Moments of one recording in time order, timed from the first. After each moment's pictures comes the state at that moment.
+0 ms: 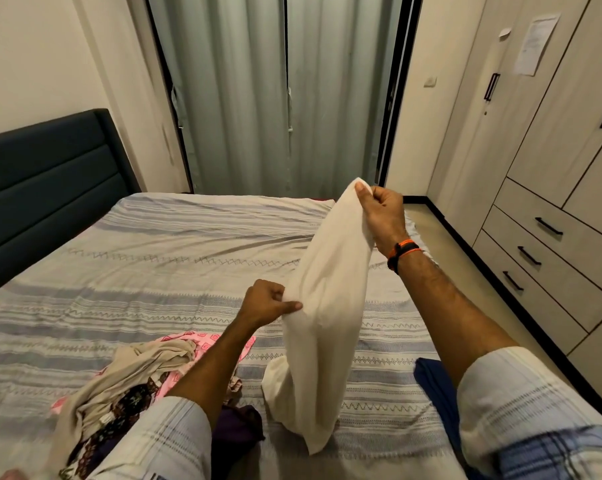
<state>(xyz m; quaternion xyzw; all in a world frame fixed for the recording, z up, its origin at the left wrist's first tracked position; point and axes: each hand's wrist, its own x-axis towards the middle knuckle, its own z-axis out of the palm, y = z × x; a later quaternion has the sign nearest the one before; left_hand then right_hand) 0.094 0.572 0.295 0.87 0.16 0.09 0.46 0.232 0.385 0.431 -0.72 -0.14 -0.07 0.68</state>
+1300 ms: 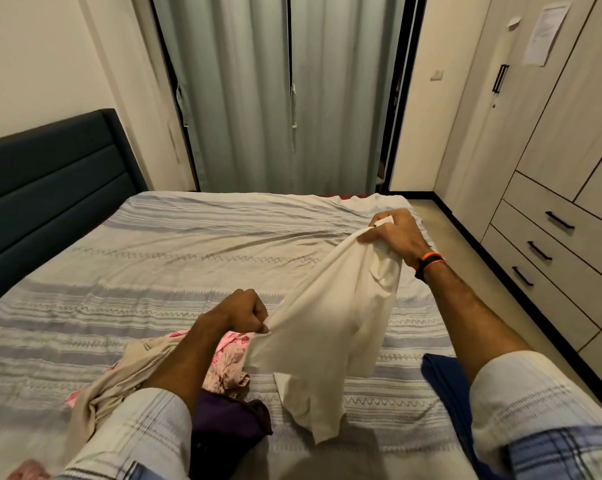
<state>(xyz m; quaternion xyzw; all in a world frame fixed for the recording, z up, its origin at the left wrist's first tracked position) 0.067 0.623 0.299 0.97 0.09 -0.11 0.20 0.236 0.345 0.408 -0.83 -0.22 0.02 0.51</state>
